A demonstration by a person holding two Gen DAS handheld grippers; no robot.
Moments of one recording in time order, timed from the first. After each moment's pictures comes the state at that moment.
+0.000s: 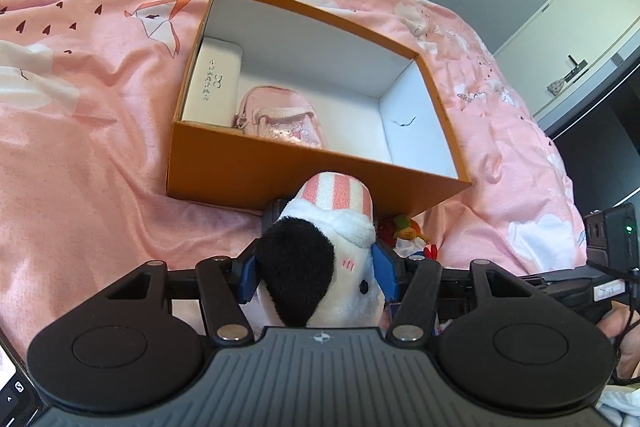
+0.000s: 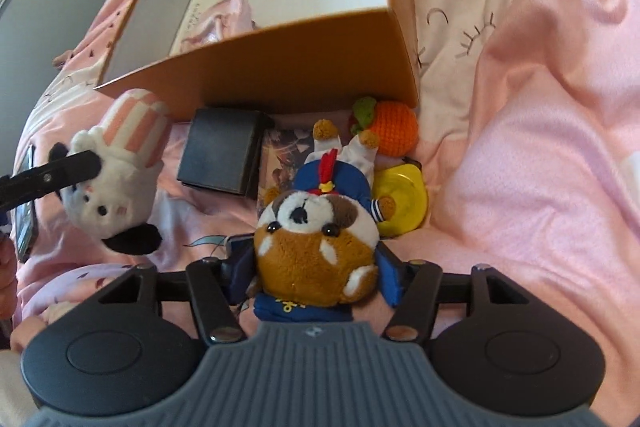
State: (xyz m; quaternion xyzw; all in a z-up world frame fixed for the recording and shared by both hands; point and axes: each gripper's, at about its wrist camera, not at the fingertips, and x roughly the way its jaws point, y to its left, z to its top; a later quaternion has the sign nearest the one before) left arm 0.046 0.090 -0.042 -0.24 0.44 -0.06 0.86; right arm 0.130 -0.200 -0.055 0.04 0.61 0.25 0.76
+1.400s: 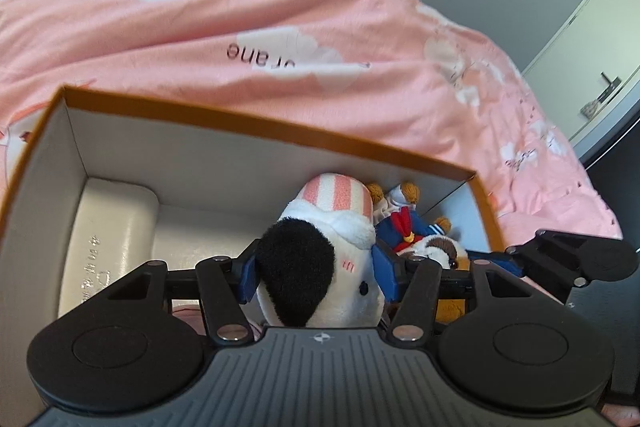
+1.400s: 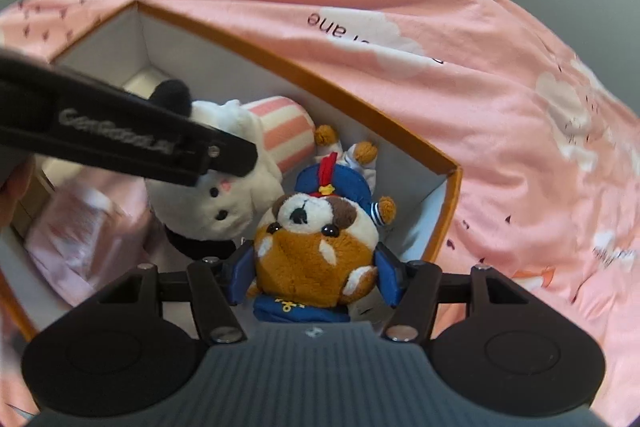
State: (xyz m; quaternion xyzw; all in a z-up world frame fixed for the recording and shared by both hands) left arm 0.271 0.066 -0.083 -0.21 0.43 -0.02 0.88; right arm 0.304 -0.094 -0.041 -0.28 0.43 0.26 0.82
